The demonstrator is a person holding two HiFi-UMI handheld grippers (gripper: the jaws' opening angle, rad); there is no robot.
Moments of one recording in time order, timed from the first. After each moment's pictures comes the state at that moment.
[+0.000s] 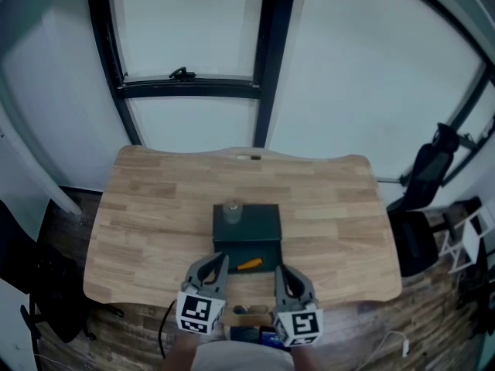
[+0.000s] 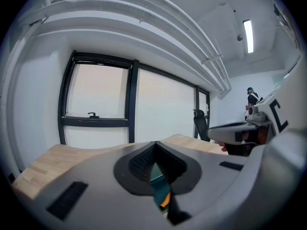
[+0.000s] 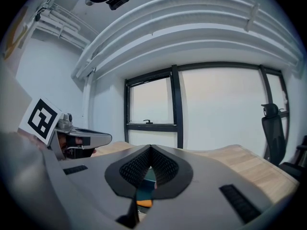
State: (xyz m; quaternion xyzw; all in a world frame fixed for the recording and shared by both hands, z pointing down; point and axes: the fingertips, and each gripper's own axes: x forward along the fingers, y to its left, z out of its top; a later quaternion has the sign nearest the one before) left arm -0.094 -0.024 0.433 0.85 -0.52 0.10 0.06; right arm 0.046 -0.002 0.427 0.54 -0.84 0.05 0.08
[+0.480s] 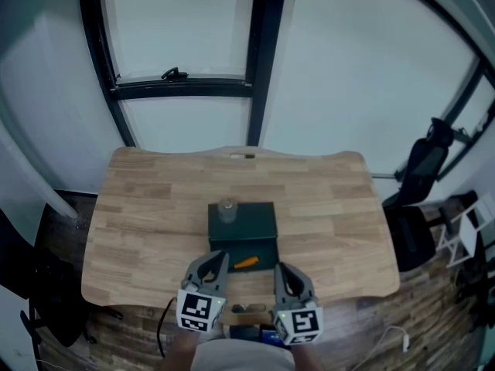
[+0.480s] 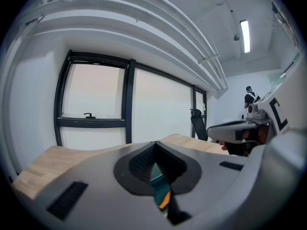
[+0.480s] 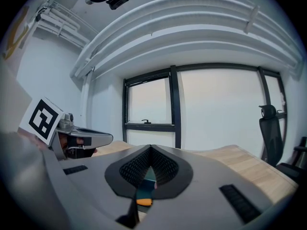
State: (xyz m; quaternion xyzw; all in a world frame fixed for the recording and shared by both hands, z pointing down) left arm -0.084 -0.027 0.432 0.85 -0.51 0.10 0.05; right arm 0.054 0.000 0.426 0.55 -0.83 0.04 0.08
